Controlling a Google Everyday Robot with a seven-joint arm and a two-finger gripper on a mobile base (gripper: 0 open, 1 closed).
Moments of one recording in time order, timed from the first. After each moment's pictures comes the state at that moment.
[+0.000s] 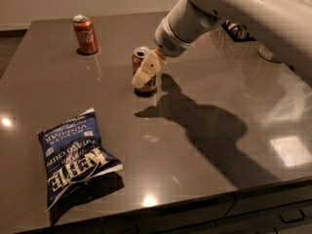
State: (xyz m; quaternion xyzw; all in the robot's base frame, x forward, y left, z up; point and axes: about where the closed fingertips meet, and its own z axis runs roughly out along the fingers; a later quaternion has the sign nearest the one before) arm 0.625 0.007 0.916 -0.54 0.78 0.10 0.32
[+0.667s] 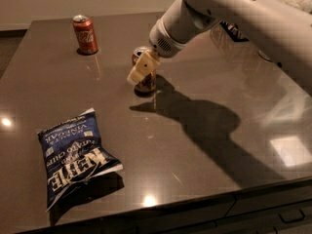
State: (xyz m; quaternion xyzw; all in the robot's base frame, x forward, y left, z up) arm 0.629 0.027 0.909 -0.54 0.77 0.13 0.31
